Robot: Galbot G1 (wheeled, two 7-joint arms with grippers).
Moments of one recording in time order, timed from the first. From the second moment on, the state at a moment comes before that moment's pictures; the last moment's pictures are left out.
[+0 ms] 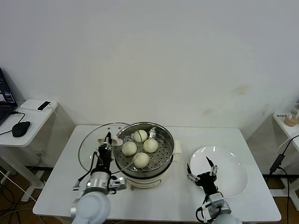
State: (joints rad) left arm 1.23 -1.27 -0.22 -2.07 1.35 0.45 0.22; right arm -1.49 1.49 0.56 1.95 -0.26 -0.04 -0.15
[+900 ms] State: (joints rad) left arm 1.09 -1.45 -0.09 -1.91 1.53 0.47 0.26; right arm -1.50 1.50 0.55 1.94 -0.30 -0.04 -0.14
